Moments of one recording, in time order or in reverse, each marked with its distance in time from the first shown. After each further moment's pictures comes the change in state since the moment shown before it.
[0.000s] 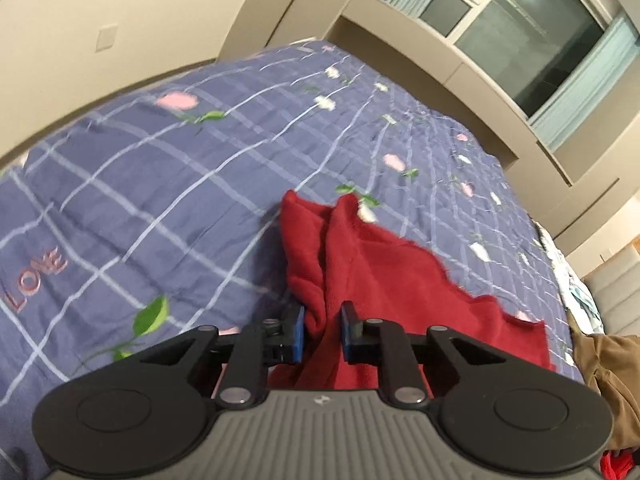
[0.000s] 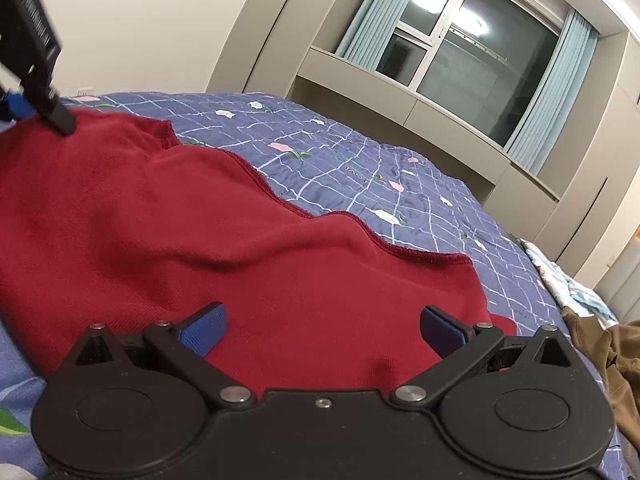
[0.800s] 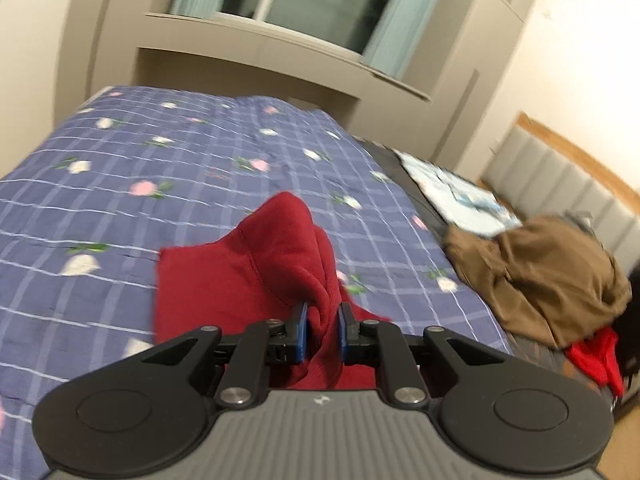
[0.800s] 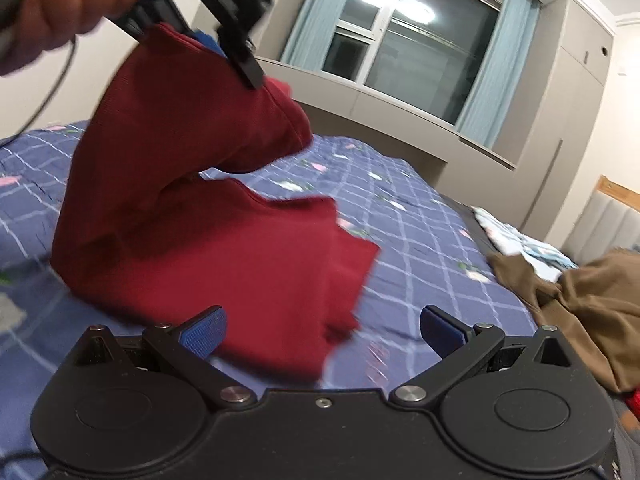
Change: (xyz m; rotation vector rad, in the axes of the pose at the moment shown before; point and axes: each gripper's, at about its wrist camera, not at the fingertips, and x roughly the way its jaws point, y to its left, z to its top) left arm -0.002 -0.257 -0.059 0.469 0.032 -0.241; right arm -0.096 -0.114 -0.080 0.129 -0.012 -0.075
